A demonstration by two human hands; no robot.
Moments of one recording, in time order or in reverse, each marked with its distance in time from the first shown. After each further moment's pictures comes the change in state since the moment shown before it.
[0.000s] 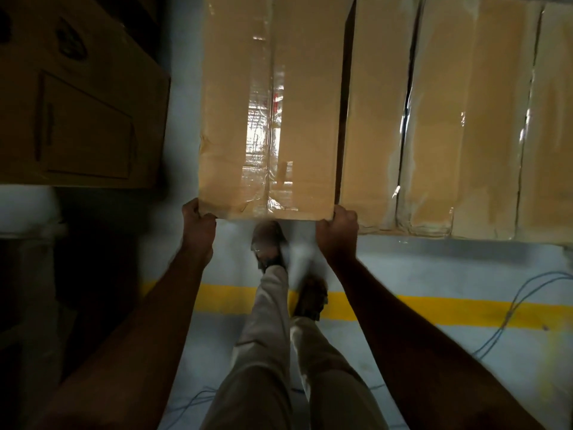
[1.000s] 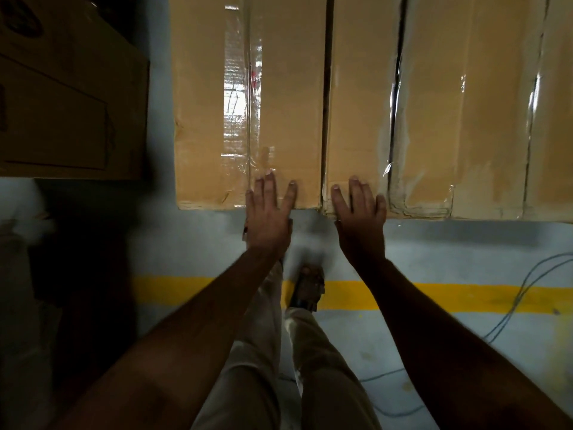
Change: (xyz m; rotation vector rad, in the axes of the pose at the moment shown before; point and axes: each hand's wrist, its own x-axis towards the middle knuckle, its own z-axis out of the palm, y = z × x) left_hand -0.072 -0.020 0.143 1.302 -0.225 0.711; right_hand 0.019 0.103 -0.028 -0.754 0.059 -0.532
